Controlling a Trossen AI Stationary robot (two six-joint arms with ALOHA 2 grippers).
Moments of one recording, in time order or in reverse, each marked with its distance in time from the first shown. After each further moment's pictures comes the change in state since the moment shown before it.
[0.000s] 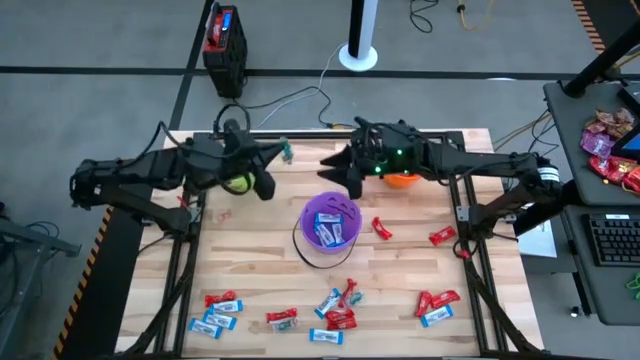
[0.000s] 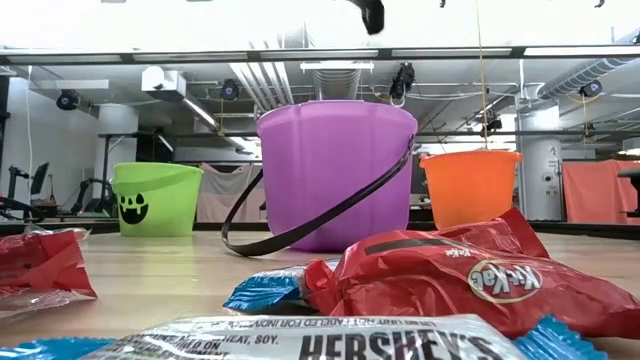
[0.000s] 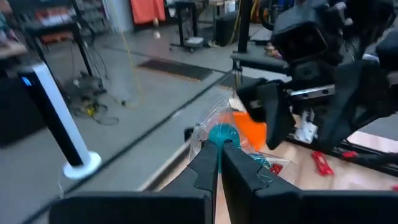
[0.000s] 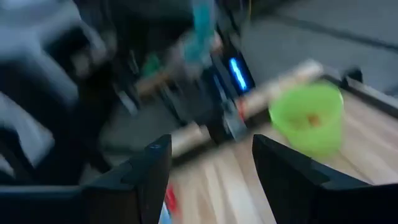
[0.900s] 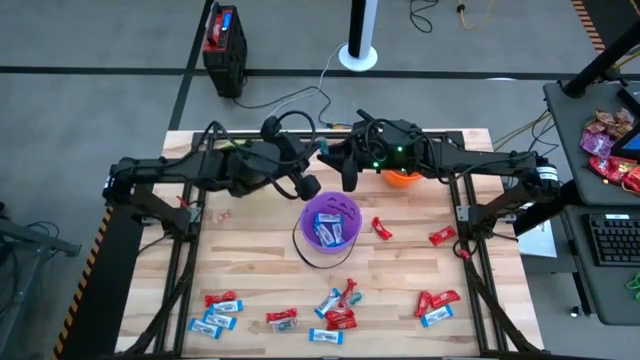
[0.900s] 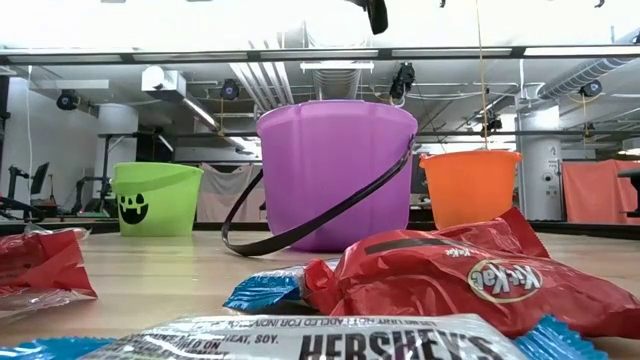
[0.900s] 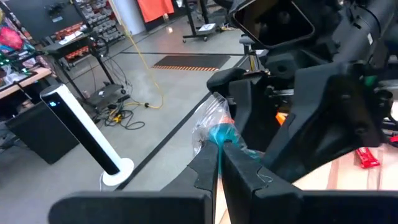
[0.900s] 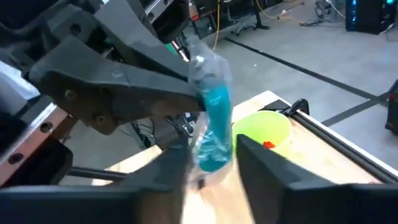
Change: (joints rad) left arm 0.007 0.317 0.252 -0.010 -0.062 0.148; right arm 0.002 0.006 0.028 -0.035 0.150 -0.142
